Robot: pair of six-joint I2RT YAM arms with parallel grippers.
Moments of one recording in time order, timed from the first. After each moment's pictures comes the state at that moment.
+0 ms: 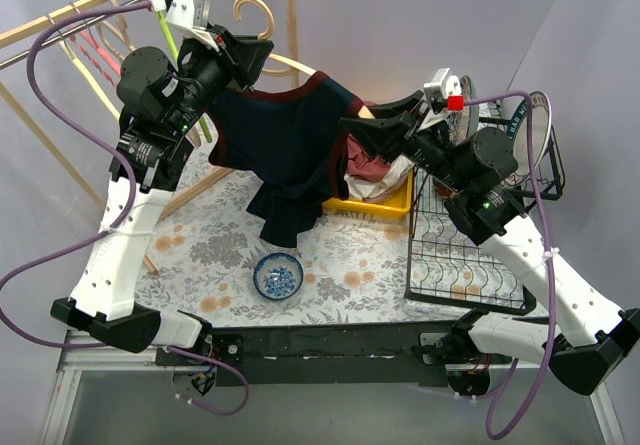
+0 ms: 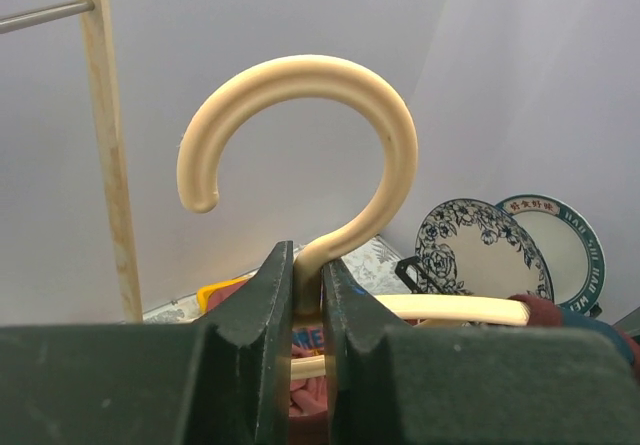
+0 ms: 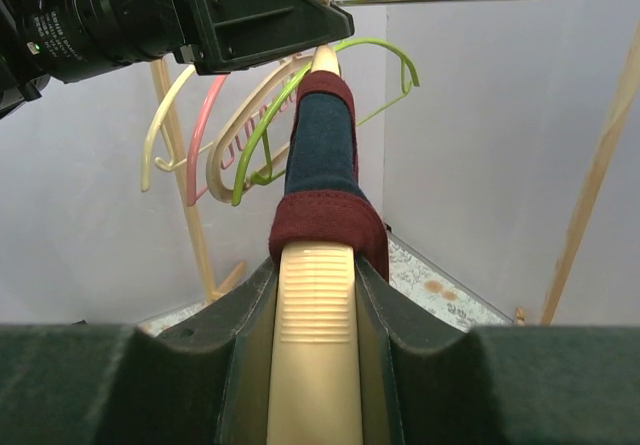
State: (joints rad) left arm -0.41 1.37 1.89 -0.27 0.21 -0.25; right arm 0.68 1.10 1.24 0.28 -0.38 0.22
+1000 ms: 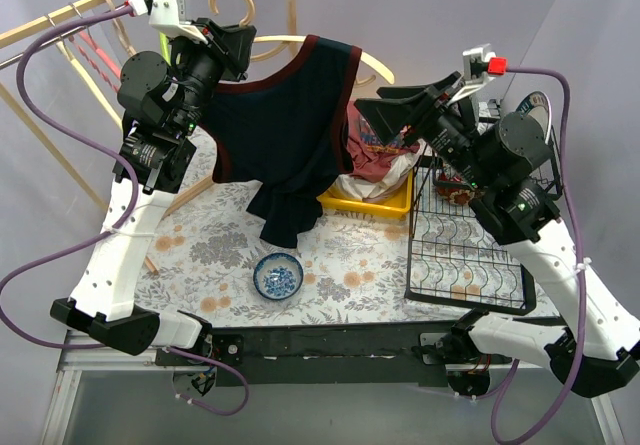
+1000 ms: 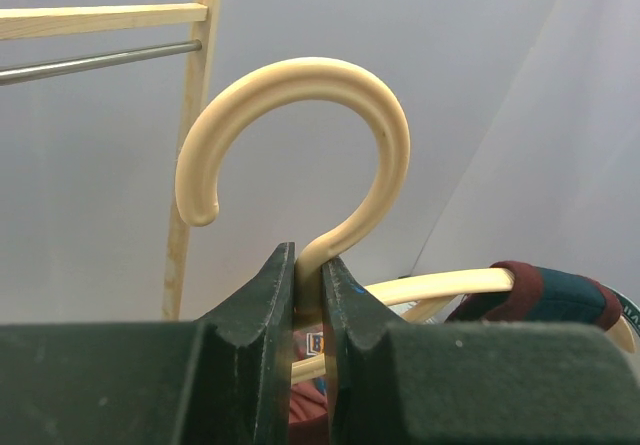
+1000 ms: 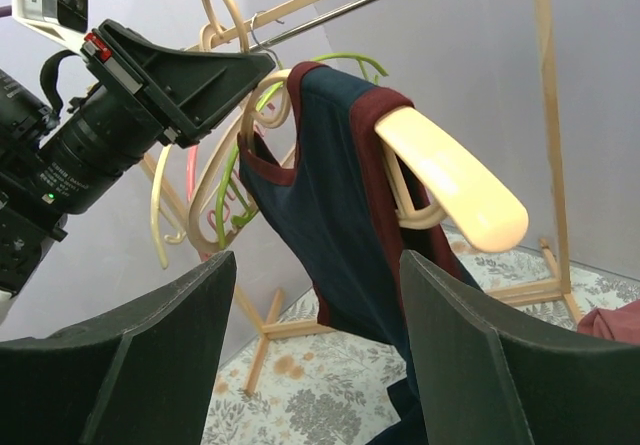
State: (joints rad) left arm -0.42 1.35 1.85 -0.16 -0.01 -0.28; right arm 0.69 1.07 1.44 -0.05 -0.12 0.47
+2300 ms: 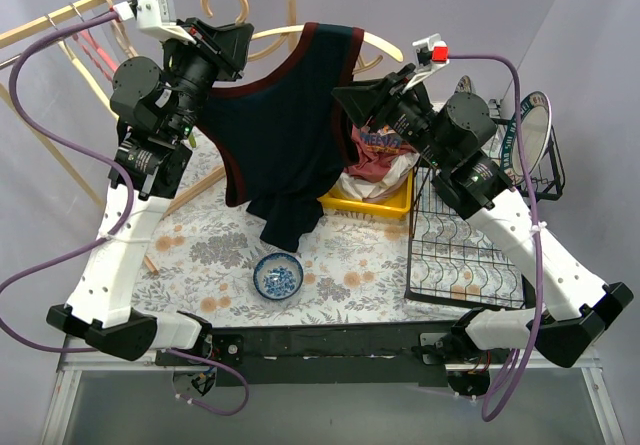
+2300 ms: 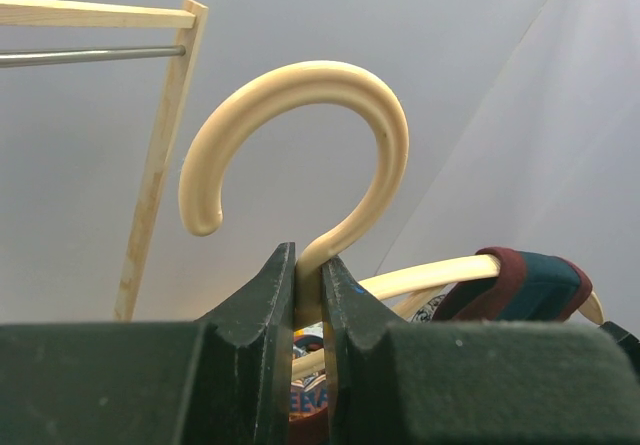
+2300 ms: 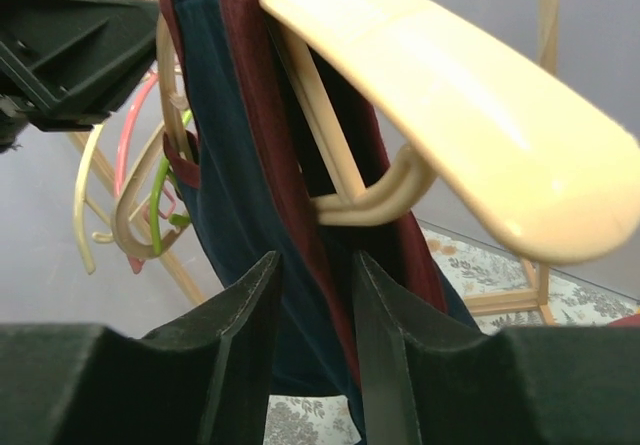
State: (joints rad) left arm -0.42 1.33 1.83 -0.14 -0.02 -0.42; right arm 0.69 1.27 1.48 0.06 -0.13 0.38
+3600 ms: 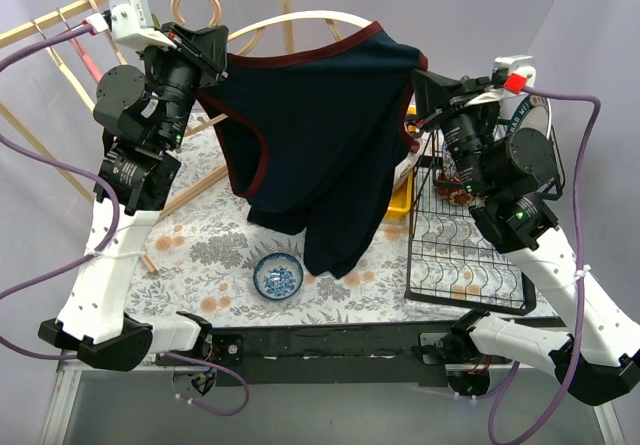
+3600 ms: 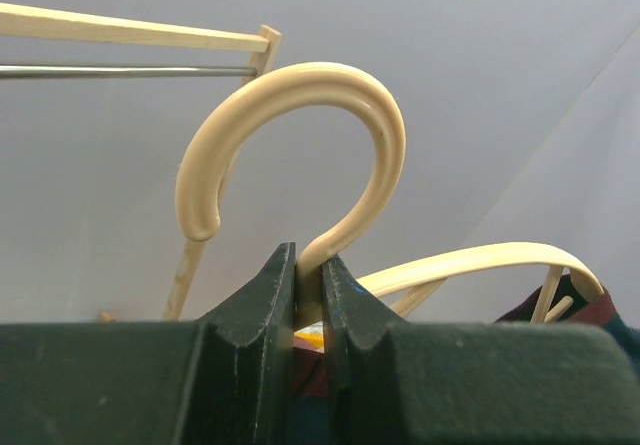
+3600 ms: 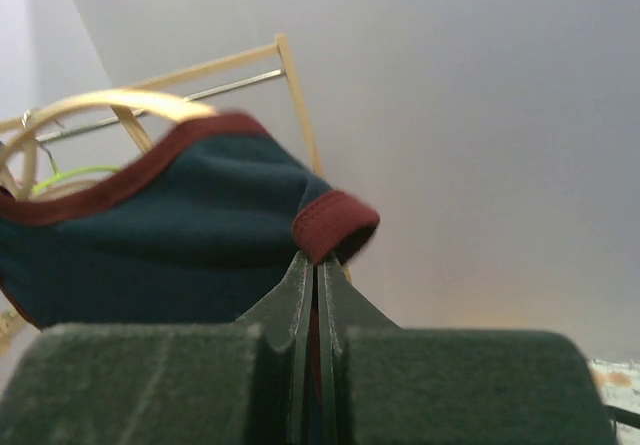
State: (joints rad) left arm -0.42 1.27 1.82 -0.21 -0.20 -0.38; right arm 0.69 1.04 1.39 0.12 0.28 0.15
